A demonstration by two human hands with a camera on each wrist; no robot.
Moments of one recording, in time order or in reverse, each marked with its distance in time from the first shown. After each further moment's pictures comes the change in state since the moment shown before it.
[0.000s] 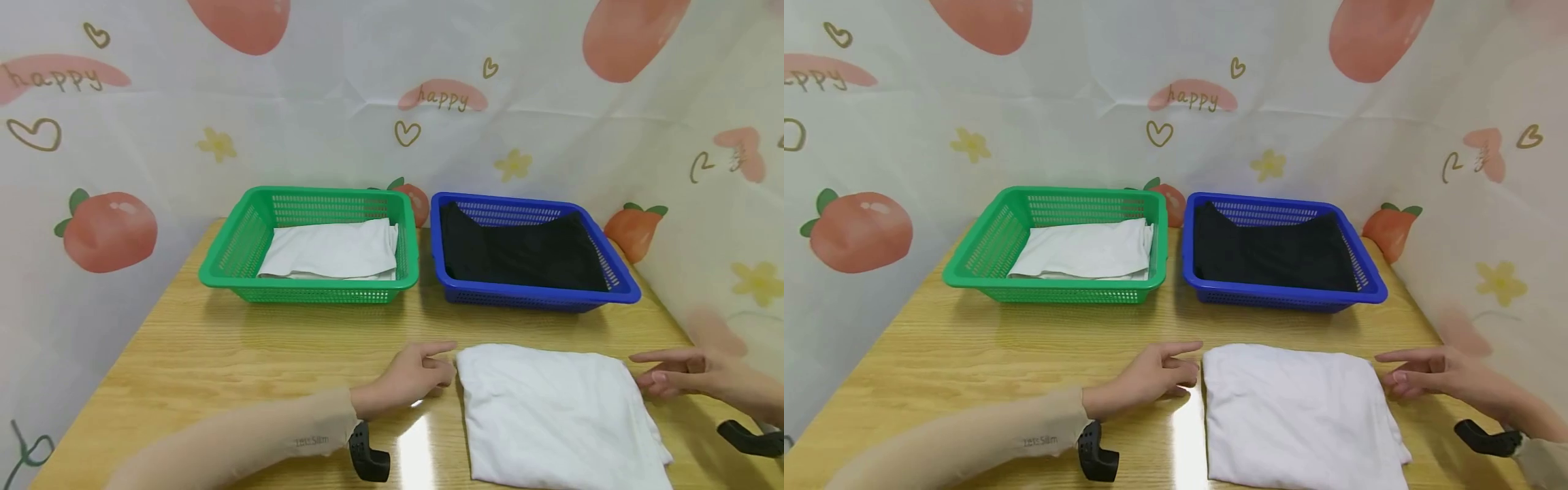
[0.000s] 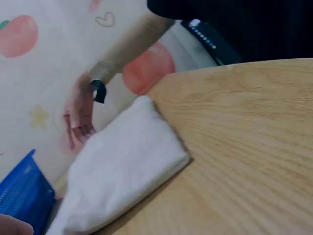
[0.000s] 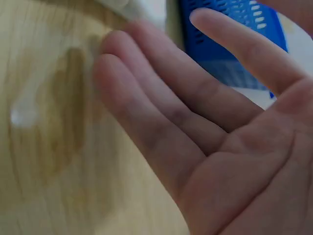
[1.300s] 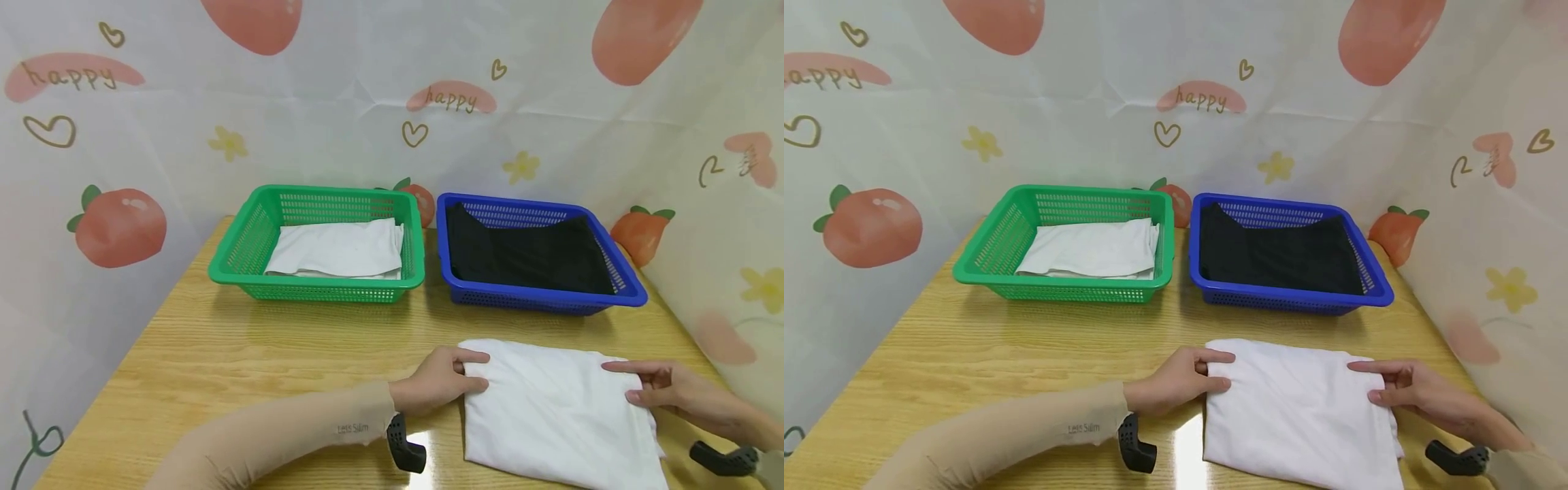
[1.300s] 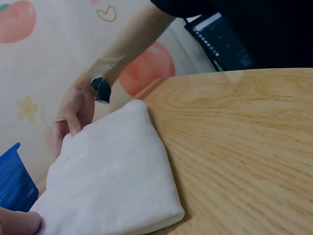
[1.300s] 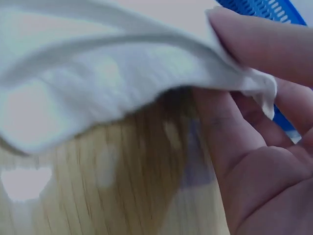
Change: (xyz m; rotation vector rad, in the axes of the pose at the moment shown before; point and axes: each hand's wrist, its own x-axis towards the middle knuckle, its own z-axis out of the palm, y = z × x) left_hand 0.027 -0.013 0.028 0.062 -0.006 0.039; right_hand 0.028 0.003 0.038 0.250 -0.073 0.026
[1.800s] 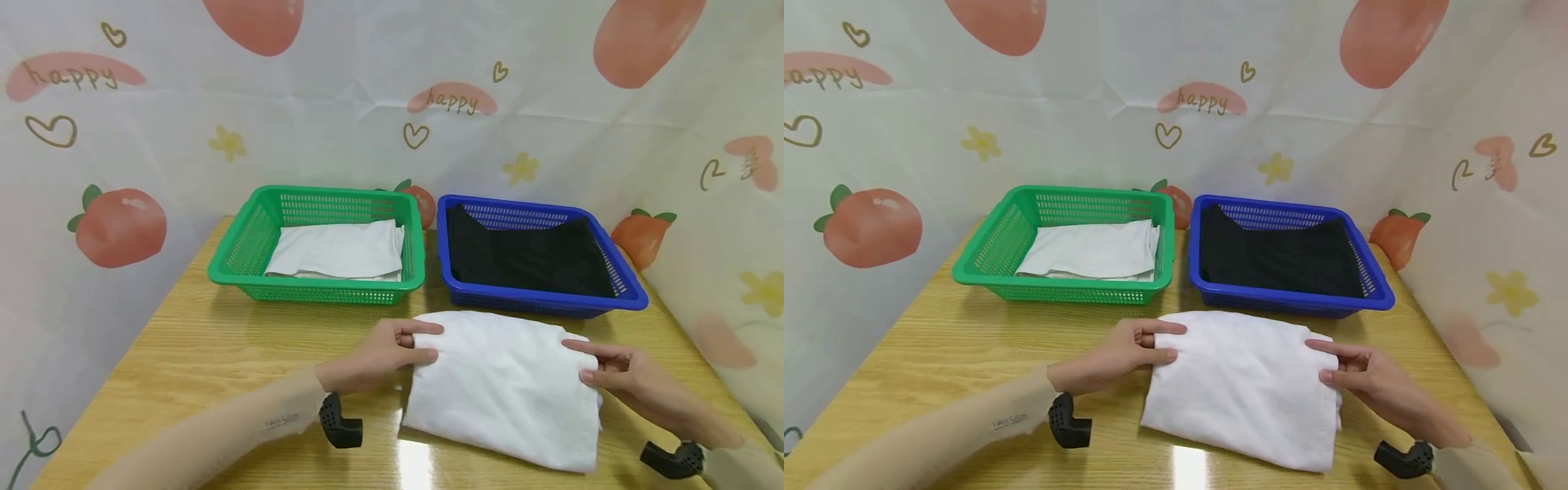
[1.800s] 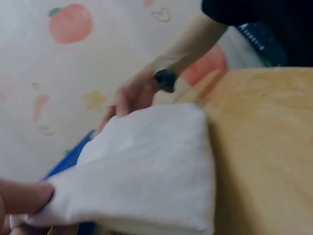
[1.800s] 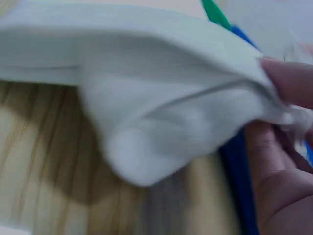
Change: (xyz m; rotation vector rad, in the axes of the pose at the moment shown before) left_hand -0.030 0.030 -0.085 0.021 -0.031 0.041; right_hand 0.042 -0.038 0.060 0.014 0.125 -0.157
